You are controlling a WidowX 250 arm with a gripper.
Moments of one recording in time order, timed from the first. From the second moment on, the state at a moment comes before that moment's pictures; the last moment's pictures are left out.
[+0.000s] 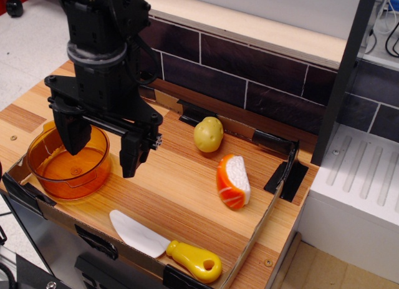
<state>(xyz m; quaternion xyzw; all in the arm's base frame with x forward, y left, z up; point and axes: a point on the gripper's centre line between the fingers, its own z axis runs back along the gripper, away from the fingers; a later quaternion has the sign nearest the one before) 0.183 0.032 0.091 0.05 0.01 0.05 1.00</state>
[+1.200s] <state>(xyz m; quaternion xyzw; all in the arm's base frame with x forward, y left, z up) 0.228 -0.040 0.090 -0.05 0.10 0.24 0.97</state>
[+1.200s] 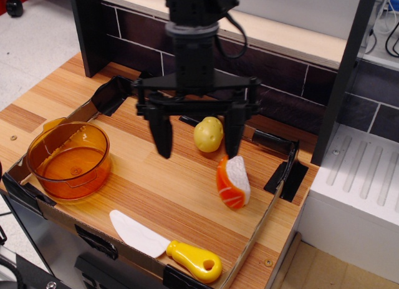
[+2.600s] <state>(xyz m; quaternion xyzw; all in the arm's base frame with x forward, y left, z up) 0.264 -0.052 0.012 -0.01 -0.03 0.31 0.95</state>
